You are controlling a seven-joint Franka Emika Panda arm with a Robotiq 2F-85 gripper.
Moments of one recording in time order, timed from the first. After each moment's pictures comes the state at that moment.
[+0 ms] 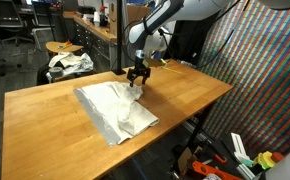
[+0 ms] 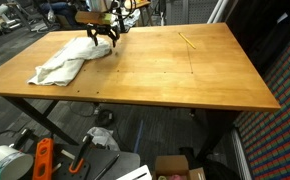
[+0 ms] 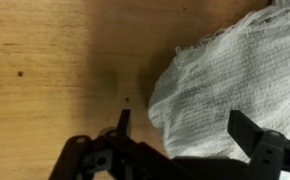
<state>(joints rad) -0.19 0.59 0.15 -1.74 0.05 2.28 -0.20</state>
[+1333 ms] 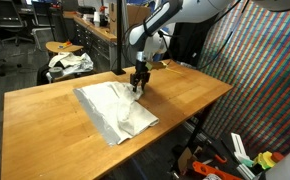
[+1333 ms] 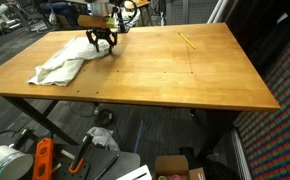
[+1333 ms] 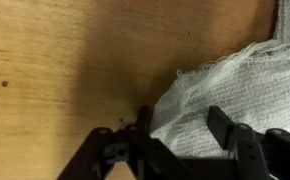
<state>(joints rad) -0.19 0.60 0.15 -1.74 0.09 2.23 -0.33</state>
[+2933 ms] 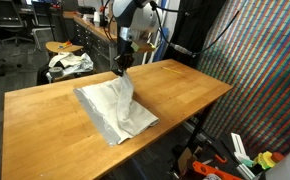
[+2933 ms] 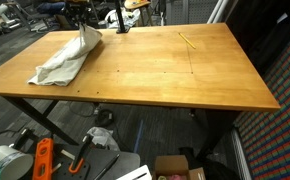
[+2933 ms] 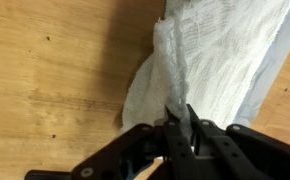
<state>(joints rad) -0.05 0.43 0.15 -1.75 0.13 2.23 -0.30</state>
